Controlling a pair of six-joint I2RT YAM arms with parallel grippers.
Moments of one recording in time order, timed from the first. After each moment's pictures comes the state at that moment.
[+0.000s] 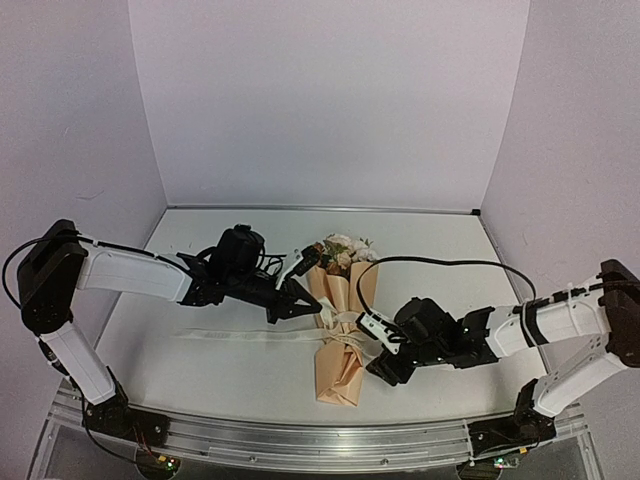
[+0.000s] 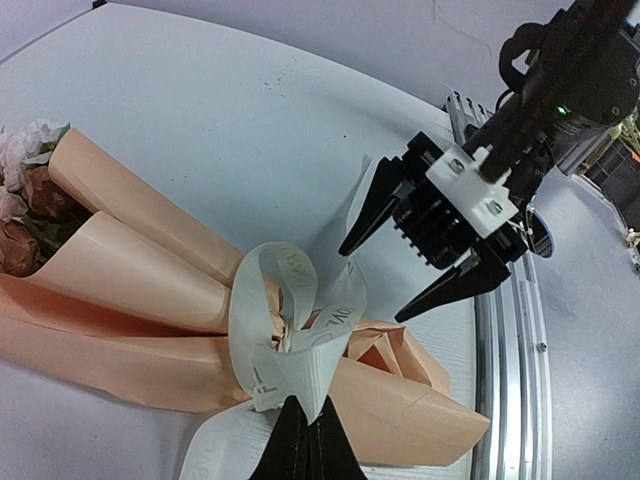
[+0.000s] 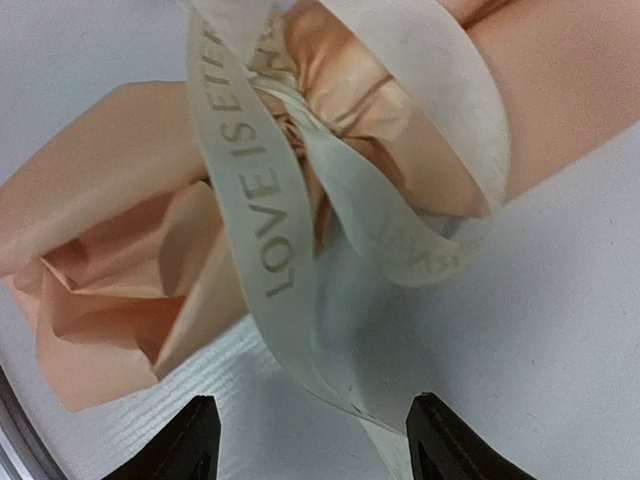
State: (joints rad) left arm -0.84 1.66 0.93 0.18 0.63 0.03; right arm 1.02 1.42 0.59 -0.09 0.09 0.04
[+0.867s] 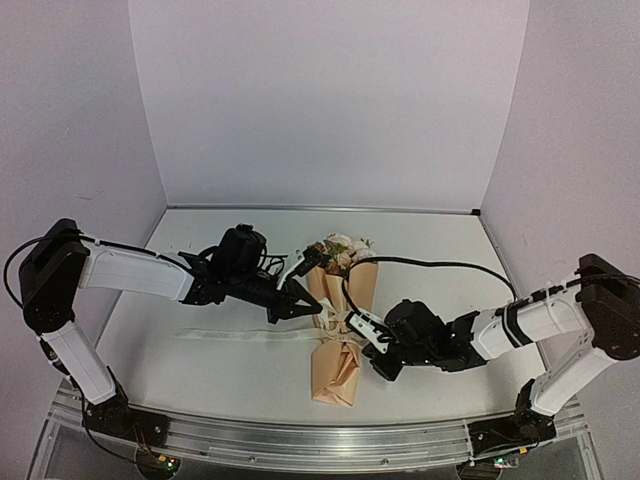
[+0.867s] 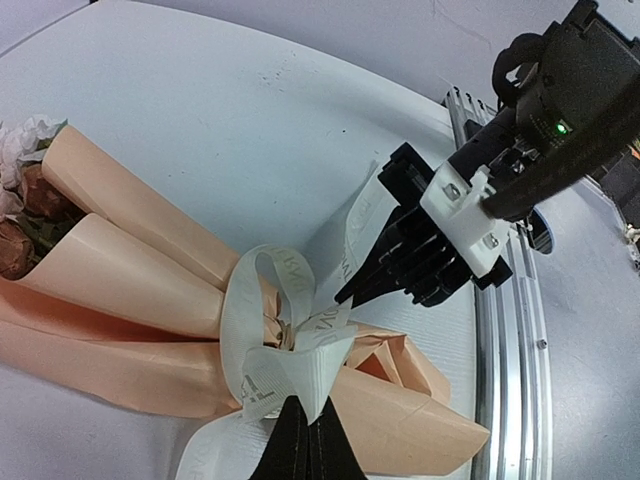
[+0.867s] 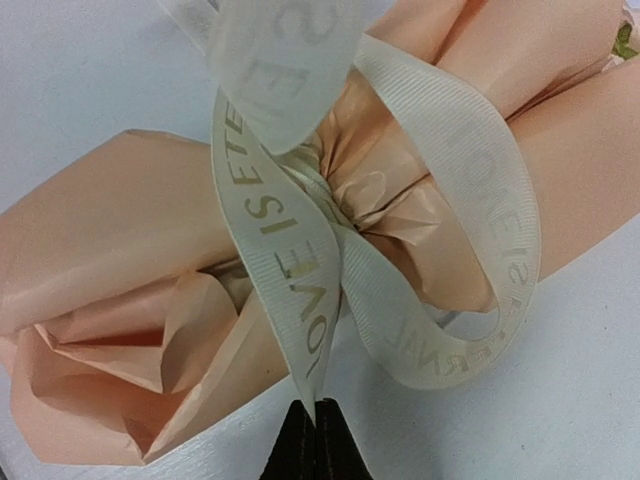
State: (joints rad) left arm -0.84 1.67 0.95 0.15 0.63 0.04; right arm 1.05 1.54 0.60 0.11 0.14 -0.05
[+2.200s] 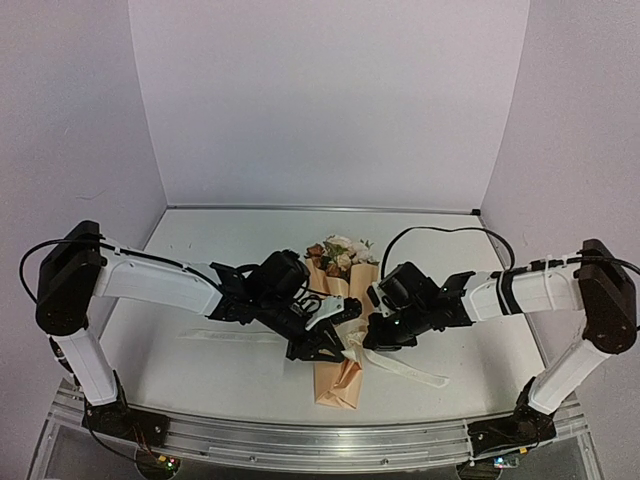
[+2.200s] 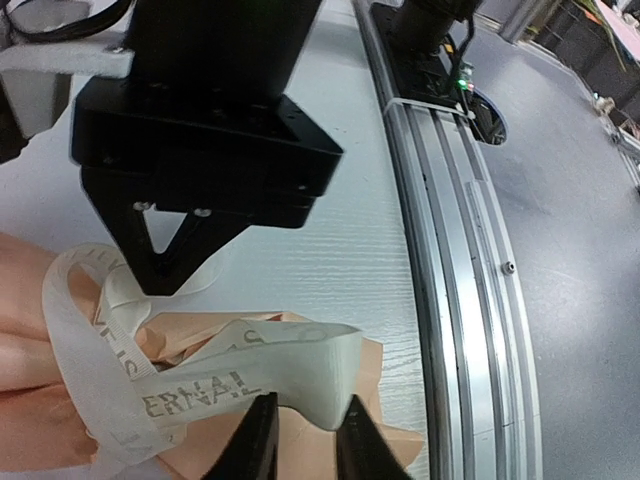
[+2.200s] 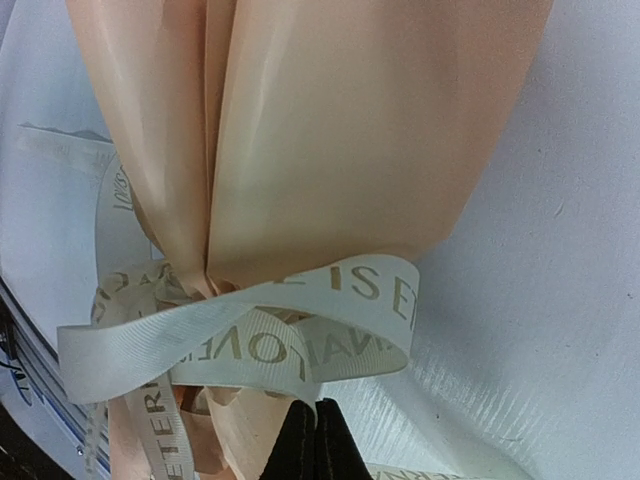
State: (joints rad) left arm -1.06 1.77 1.09 -0.09 0.60 0.23; right arm 0.89 1.60 0.86 -0.29 -0.14 0.71
